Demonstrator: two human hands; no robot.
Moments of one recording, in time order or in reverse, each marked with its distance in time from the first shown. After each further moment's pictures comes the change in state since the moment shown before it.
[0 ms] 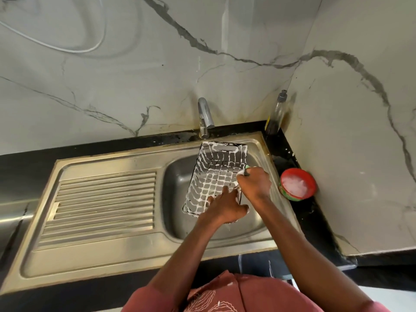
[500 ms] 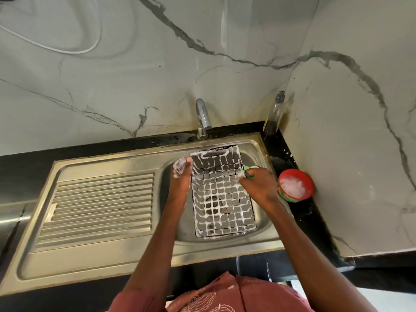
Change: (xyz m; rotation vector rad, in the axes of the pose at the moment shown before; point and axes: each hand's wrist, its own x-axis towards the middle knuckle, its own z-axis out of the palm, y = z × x) left_hand -0.006 -0.057 -0.064 -1.050 0.640 -0.047; right_hand 0.005 0.018 -0.022 -0.062 -0.061 -0.160
